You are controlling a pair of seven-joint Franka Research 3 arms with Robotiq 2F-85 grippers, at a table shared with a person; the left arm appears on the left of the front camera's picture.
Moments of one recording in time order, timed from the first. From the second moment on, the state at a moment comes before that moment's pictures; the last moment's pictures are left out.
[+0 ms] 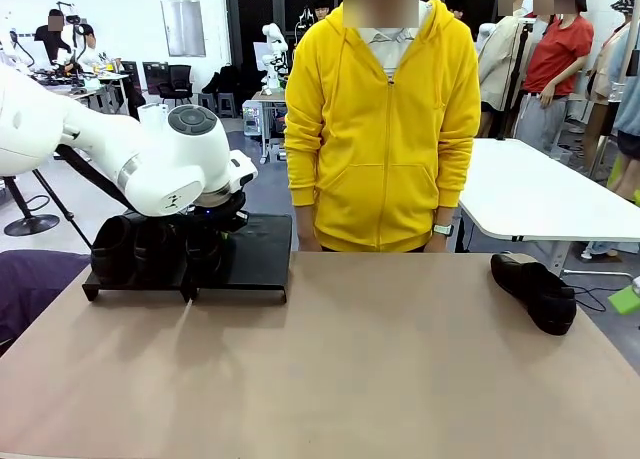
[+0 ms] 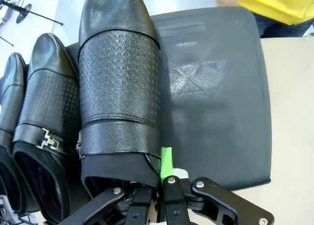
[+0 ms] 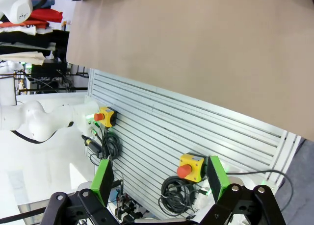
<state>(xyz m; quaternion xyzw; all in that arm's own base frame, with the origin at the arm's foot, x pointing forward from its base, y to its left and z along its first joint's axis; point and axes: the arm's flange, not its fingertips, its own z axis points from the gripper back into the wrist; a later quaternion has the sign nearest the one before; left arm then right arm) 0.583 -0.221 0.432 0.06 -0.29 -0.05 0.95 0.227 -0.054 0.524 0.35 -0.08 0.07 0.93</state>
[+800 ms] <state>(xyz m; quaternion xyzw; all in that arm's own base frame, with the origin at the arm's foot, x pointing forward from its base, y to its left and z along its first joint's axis) 0.593 -0.225 0.436 0.06 -0.30 -0.04 0.95 0.227 -0.054 0.524 0.35 -0.08 0.07 0.93</state>
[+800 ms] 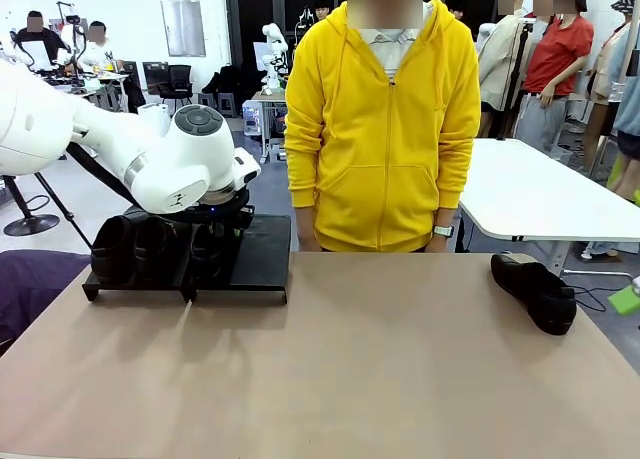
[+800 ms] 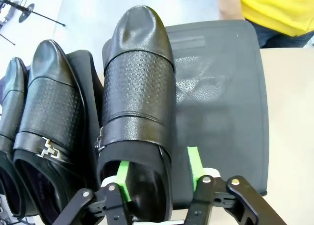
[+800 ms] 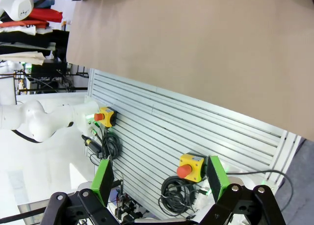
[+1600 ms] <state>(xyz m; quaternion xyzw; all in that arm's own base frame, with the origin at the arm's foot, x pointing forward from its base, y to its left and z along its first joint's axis) 0.506 -0.223 0.540 0.00 -0.34 -0.10 0.93 0.227 -0.054 0.523 0.35 -0.08 0.07 0.93</state>
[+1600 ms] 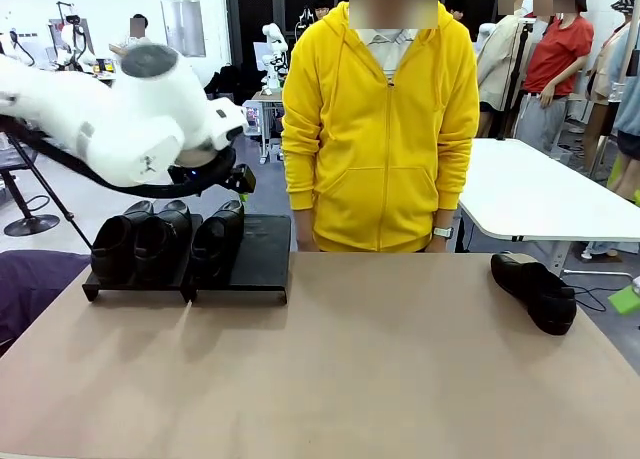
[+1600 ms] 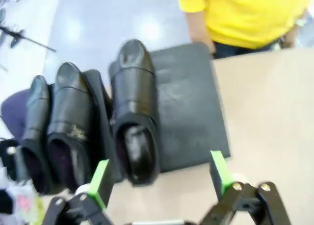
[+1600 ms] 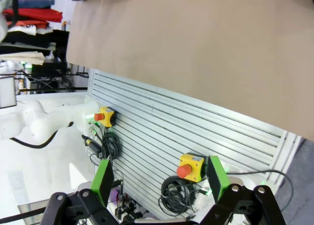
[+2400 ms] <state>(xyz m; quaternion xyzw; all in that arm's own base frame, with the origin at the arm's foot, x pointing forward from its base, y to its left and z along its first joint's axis) 0.223 -0.082 0.571 -0.23 -0.15 -0.13 0.95 0.227 -0.054 0.523 0.35 -0.08 0.07 0.93</state>
